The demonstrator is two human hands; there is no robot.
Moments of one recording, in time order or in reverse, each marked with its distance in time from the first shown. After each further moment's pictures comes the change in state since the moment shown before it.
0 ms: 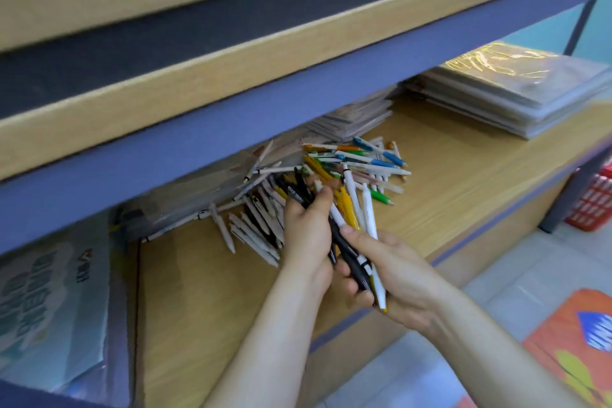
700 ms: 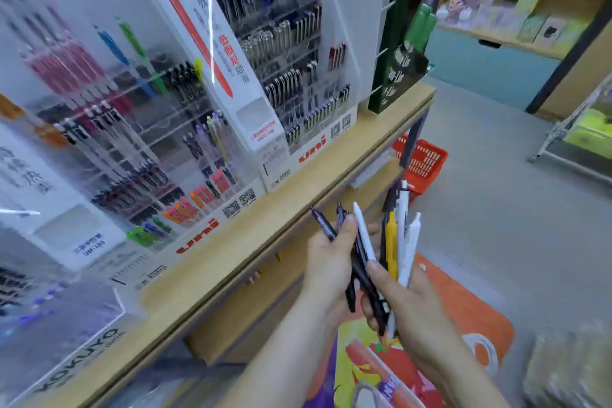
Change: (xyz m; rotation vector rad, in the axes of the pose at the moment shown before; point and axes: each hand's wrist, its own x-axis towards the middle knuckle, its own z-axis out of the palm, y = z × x) left_hand -0.269 0.351 0.229 0.239 -0.331 -0.444; right_hand -0.373 -0.331 0.124 -0.053 0.551 -0.159
